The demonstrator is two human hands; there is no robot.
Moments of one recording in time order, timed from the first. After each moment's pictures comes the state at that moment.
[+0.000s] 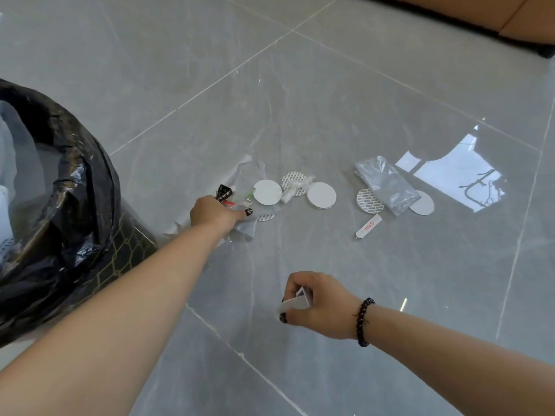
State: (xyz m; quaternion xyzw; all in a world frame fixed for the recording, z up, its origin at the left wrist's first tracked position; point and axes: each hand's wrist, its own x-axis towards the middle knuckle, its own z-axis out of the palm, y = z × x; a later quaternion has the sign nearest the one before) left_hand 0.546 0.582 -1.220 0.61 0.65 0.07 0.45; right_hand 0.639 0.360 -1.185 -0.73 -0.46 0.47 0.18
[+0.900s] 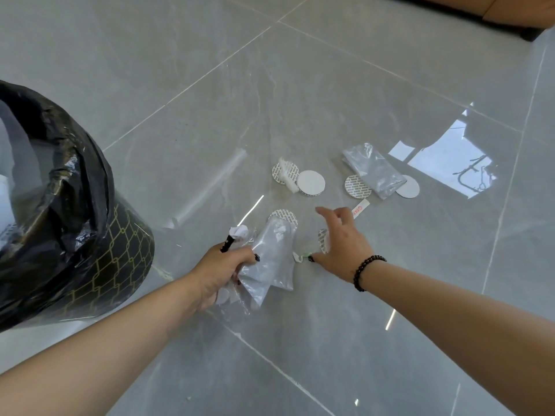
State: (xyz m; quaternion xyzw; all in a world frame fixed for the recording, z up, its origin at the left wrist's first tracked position) left_hand 0.497 0.485 -1.202 0.48 0.51 0.00 0.71; right_hand 0.694 0.357 -1.203 -0.85 -0.44 0.25 0.13
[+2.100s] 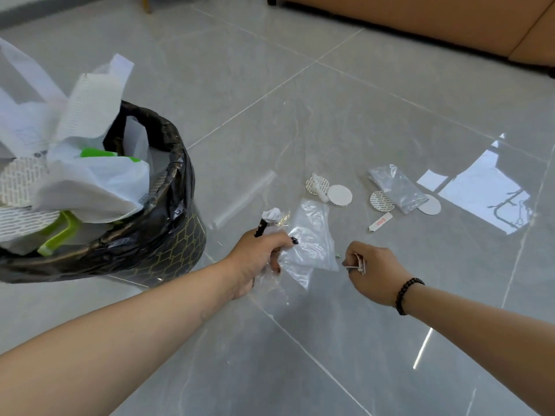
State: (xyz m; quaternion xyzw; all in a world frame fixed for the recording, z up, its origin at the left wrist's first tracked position) left_hand 0.484 0.456 -1.124 0.51 0.47 0.06 0.72; right_hand 0.666 0.310 -1.164 -0.83 -0.45 0.27 0.19
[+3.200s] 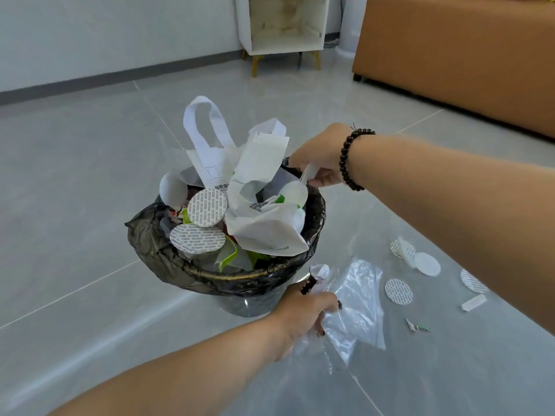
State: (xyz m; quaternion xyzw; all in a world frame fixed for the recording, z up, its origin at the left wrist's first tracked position) left_hand 0.374 0.483 -1.095 0.48 0.48 0.13 0.72; right_hand 0.481 0.581 -0.921 -0.75 -0.47 0.40 0.24
